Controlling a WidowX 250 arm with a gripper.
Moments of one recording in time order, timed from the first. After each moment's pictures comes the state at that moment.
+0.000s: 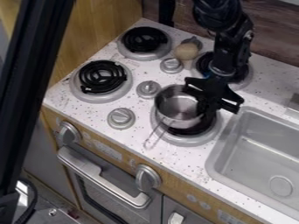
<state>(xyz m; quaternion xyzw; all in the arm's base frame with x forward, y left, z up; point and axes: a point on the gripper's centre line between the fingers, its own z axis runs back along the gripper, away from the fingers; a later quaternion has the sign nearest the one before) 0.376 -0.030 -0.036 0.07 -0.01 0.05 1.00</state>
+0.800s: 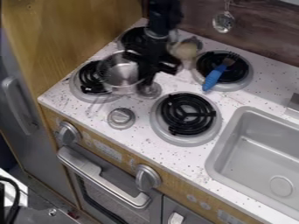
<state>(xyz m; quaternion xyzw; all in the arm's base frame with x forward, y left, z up) 0.365 0.094 -0.005 0.10 -0.03 0.14 0.98</state>
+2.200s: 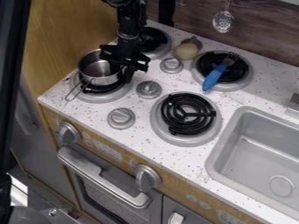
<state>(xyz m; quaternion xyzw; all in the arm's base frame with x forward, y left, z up) 0.388 0.168 -0.047 0.10 0.00 0.18 0.98</state>
